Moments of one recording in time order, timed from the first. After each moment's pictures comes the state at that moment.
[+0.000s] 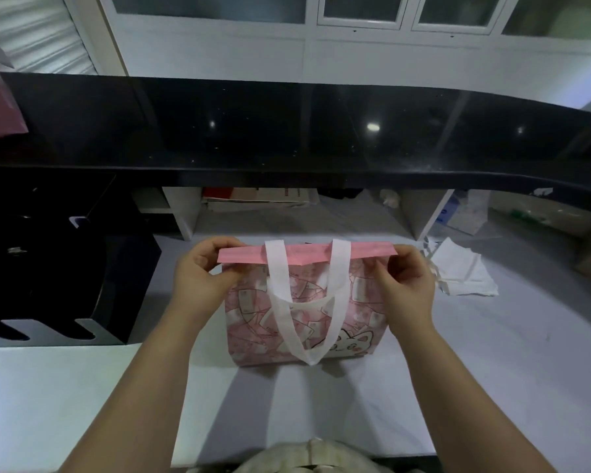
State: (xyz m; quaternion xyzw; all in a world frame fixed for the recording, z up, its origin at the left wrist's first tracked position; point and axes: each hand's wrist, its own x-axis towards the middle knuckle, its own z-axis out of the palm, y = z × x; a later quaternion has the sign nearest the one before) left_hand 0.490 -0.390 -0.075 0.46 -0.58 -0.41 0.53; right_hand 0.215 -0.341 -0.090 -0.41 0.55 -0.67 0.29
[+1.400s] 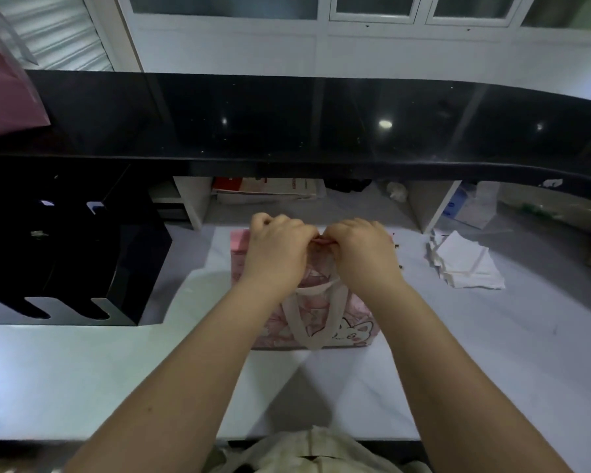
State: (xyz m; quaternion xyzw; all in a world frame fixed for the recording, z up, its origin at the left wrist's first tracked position) left_hand 0.402 -0.379 -0.036 0.52 -0.83 0.02 0.20; right_hand 0.257 -0.359 -0.032 -0.75 0.64 -0.18 -0.02
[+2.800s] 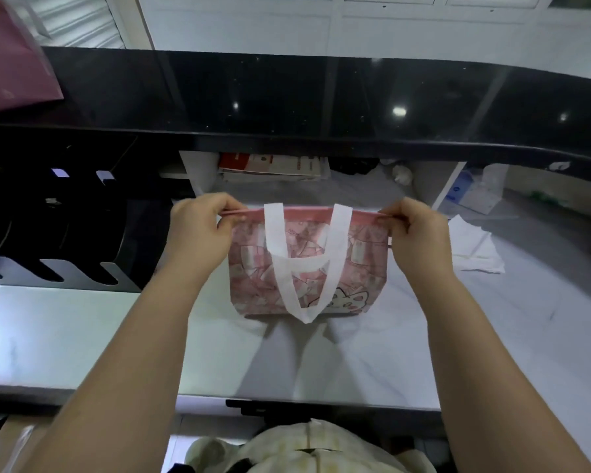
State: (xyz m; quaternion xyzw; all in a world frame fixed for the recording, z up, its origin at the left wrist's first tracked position) left_hand 0.493 -0.368 -0.052 0.60 -0.70 -0.12 0.38; right_hand 0.187 -0.337 -0.059 -0.59 0.67 -0.43 0.11
